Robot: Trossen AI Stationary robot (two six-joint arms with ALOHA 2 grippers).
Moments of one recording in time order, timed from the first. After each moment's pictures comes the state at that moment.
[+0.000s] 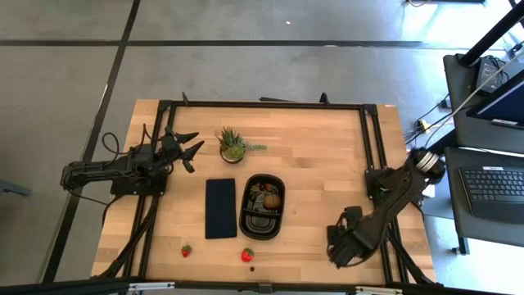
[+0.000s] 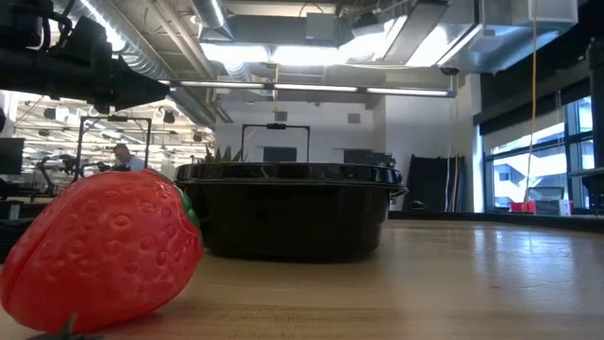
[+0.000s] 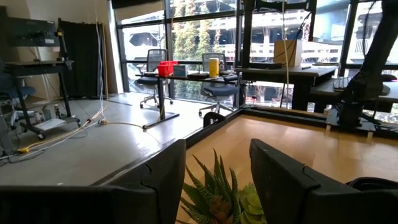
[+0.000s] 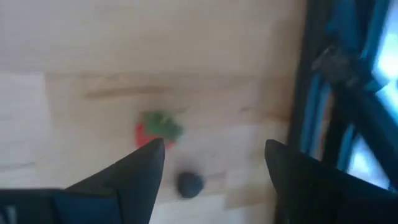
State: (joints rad) left arm 0.13 0.00 0.01 0.07 -0.48 0.03; right arm 0.83 1.72 1.19 -1.27 -0.17 2.35
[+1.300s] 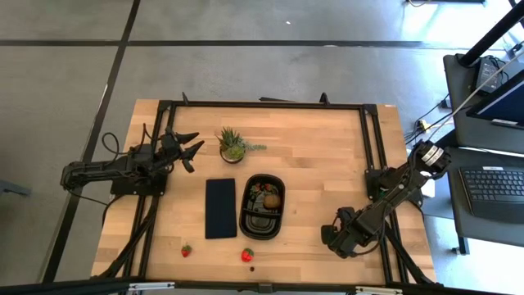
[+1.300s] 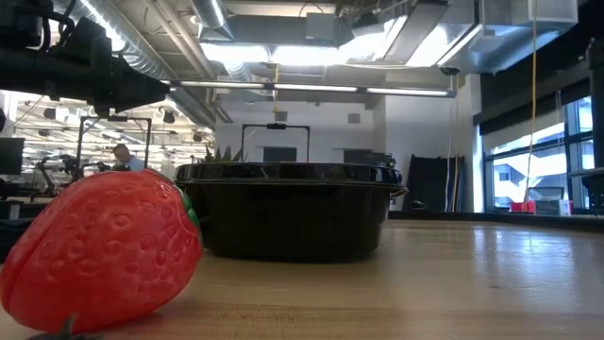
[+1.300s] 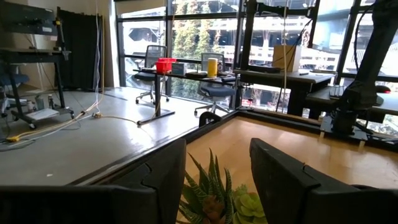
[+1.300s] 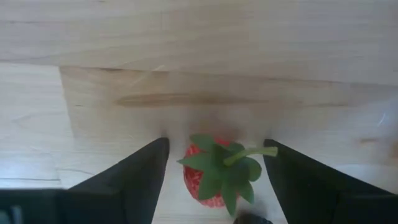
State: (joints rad) left arm 0.13 0.00 0.01 0.07 -0.48 -0.04; right arm 0.82 1.65 0.83 -0.68 -0.09 2.35
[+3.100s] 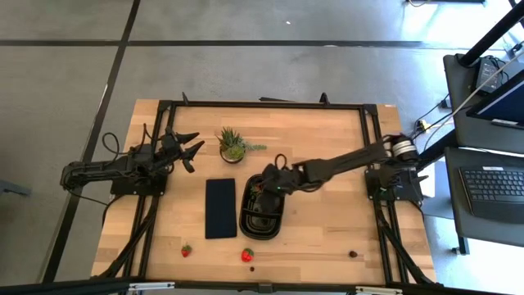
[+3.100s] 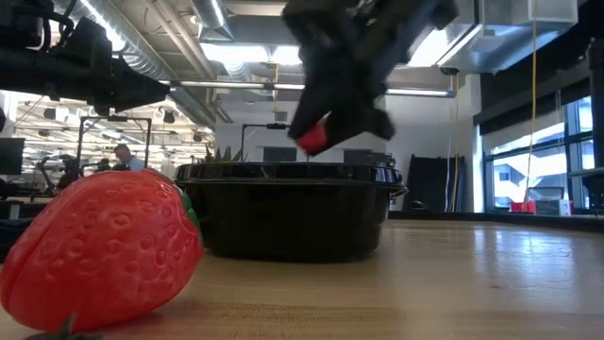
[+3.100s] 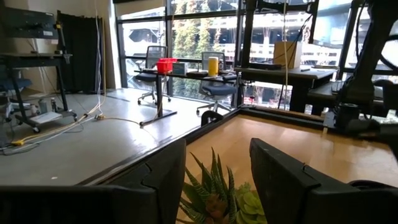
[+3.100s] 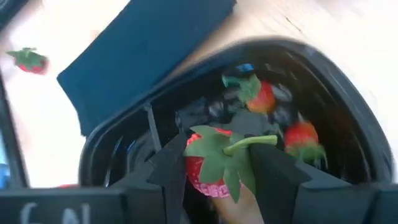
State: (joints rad) left arm 0.13 0.01 0.01 0.07 -0.48 -0.02; right arm 0.16 1.84 1.27 -0.34 0.08 0.79
